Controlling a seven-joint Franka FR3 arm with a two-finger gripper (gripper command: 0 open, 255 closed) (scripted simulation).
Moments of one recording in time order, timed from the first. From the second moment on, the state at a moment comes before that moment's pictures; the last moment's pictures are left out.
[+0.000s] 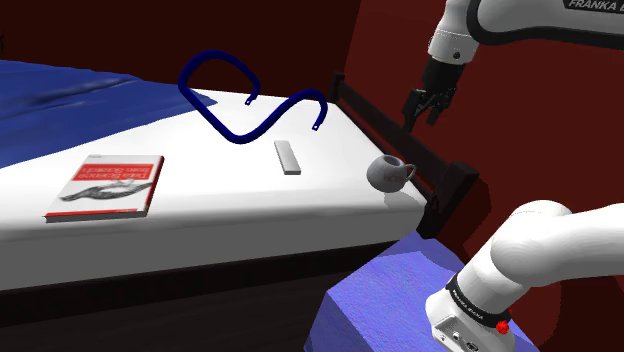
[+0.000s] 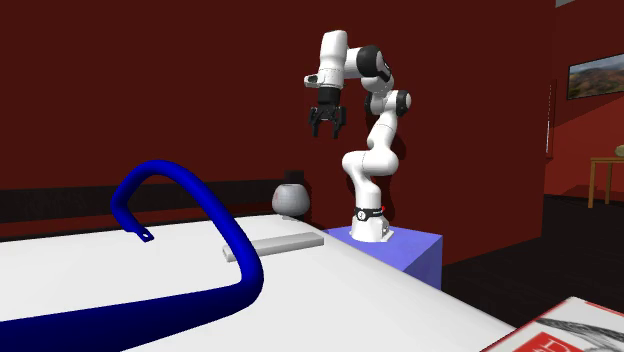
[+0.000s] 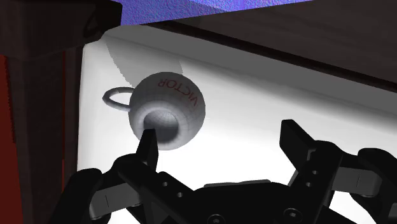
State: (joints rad) arm 0.00 -0.77 0.07 -2.37 -0.08 1.61 0.13
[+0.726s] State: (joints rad) arm 0.00 -0.46 0.12 -2.30 -0.03 1.84 0.23
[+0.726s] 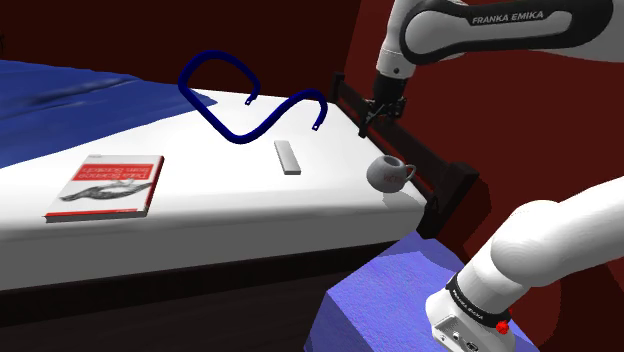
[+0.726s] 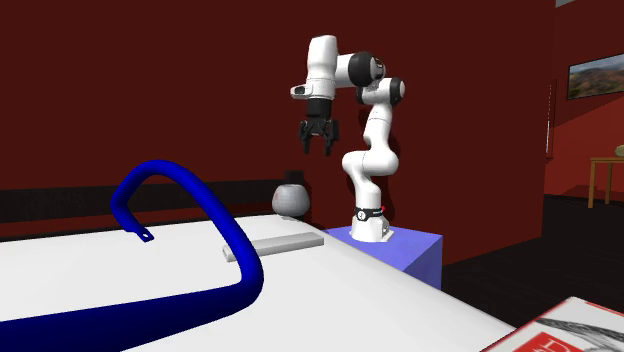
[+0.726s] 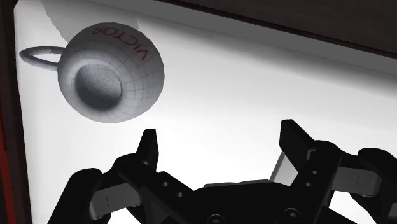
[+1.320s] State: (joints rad) arm 0.00 -0.13 0.16 -2.14 -0.02 2.00 0.32
